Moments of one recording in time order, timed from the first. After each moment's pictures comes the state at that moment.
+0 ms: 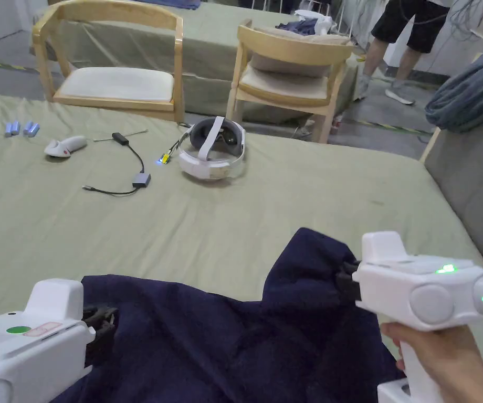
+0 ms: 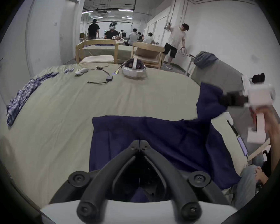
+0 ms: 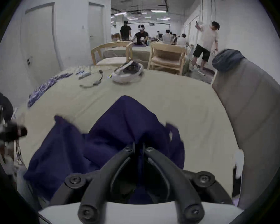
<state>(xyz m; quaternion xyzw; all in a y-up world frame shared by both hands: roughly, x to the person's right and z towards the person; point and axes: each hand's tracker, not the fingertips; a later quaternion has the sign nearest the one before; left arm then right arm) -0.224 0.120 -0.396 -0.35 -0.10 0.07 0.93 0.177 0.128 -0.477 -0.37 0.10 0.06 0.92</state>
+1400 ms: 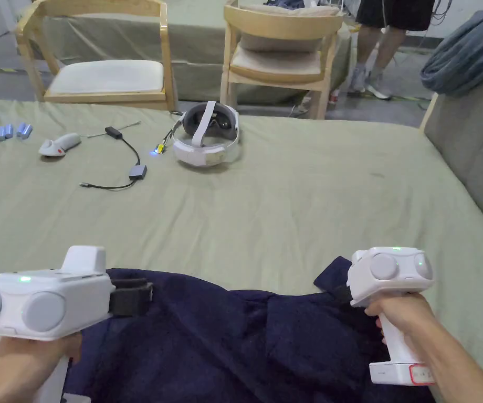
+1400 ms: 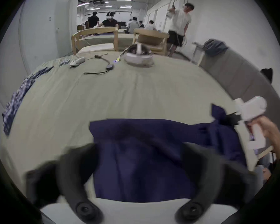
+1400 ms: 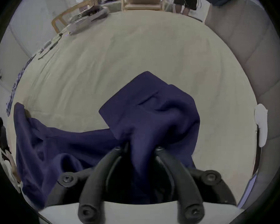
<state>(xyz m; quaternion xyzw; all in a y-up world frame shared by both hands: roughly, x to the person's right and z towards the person) -0.233 0.070 -0.516 -0.43 -0.07 0.03 0.90 0.212 0.010 -0.583 -0.57 0.00 0.00 0.82</state>
